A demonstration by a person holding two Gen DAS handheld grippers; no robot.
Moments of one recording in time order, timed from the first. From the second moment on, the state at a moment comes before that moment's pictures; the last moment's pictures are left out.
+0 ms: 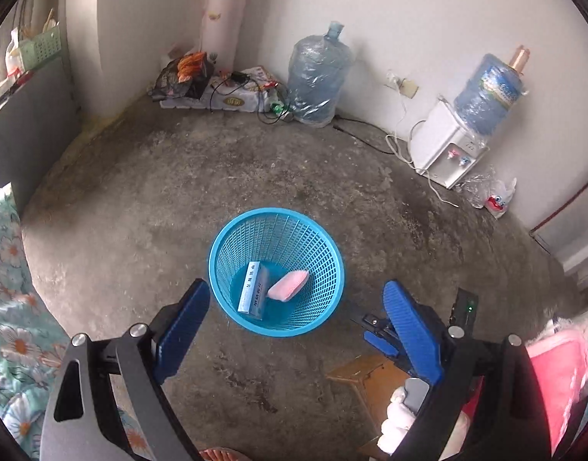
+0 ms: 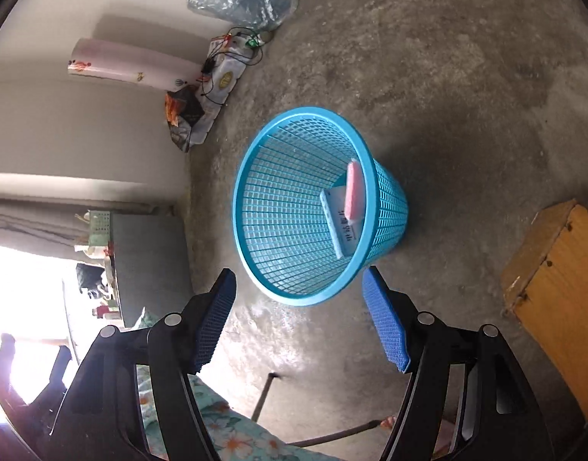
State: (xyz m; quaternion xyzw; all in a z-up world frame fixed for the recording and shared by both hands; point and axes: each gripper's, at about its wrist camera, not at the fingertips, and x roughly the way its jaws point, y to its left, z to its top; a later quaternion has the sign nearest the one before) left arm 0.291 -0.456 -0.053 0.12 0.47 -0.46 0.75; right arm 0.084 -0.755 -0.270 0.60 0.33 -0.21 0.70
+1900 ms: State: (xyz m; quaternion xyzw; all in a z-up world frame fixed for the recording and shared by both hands) left arm 0.175 0.093 0.054 -0.09 0.40 -0.26 0.87; right arm 0.146 -0.365 -0.088 0.50 0.54 0.26 0.62
